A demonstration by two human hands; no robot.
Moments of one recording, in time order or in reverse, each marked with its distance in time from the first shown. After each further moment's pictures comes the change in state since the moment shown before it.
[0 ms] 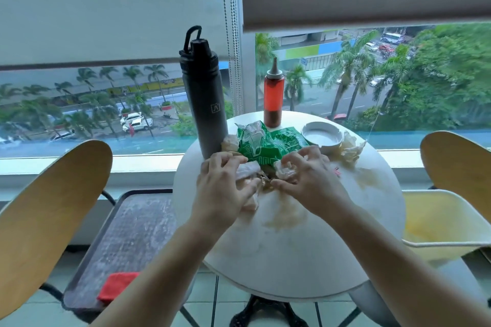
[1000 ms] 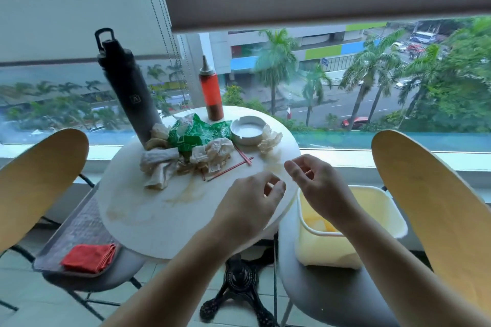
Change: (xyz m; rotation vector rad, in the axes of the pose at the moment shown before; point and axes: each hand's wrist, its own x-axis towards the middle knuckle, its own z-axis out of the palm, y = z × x) left_hand -0.057 0.246 0.080 -0.255 -0.253 -0.063; right_hand -0.065 0.186 -0.102 0.539 0.037 -0.057
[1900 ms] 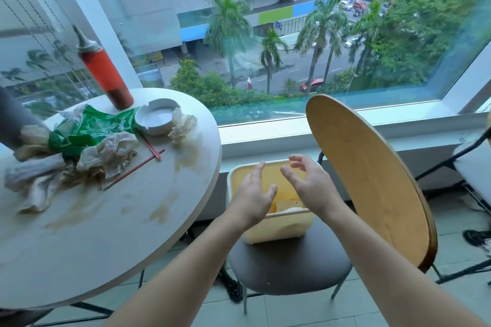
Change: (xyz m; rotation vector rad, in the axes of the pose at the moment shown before) left_hand 0.085 0.011 0.205 -0.094 -0.306 -0.112; right_hand -0.025 0.171 -0.076 -0.085 0.096 0.311
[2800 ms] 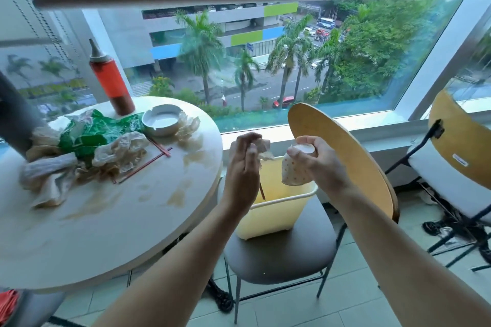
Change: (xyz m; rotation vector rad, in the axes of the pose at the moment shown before) left_hand -0.045 0.036 -0.039 -0.570 0.413 0.393; right_hand -0.051 -0.076 -0.048 0.265 0.150 0.090
